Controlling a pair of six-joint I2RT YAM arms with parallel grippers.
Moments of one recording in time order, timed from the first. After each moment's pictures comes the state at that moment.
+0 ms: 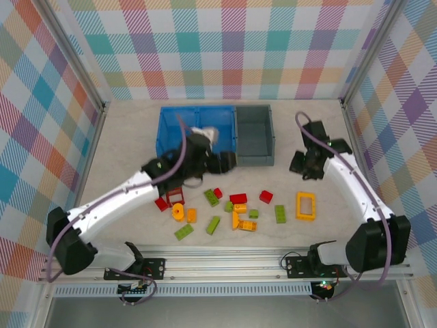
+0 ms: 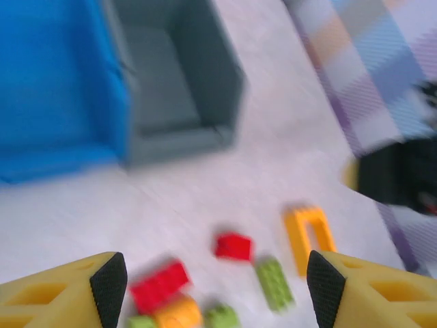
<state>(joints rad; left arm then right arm) -0.89 1.32 1.17 -0.43 -0.09 -0.69 0.20 1.30 1.12 -1.07 0.06 0.55</state>
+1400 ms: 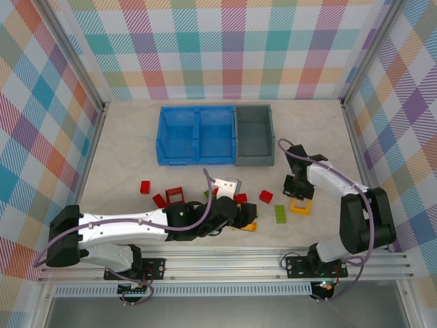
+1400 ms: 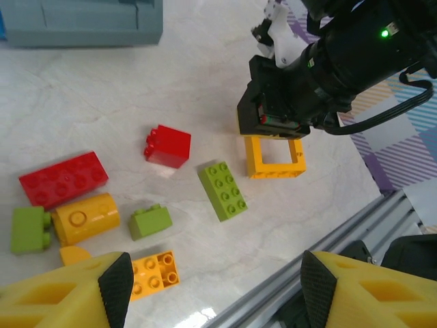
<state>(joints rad) -1.34 1.30 0.97 -0.28 -0.41 -0.88 0.28 1.46 0.91 -0.90 0.09 0.57</state>
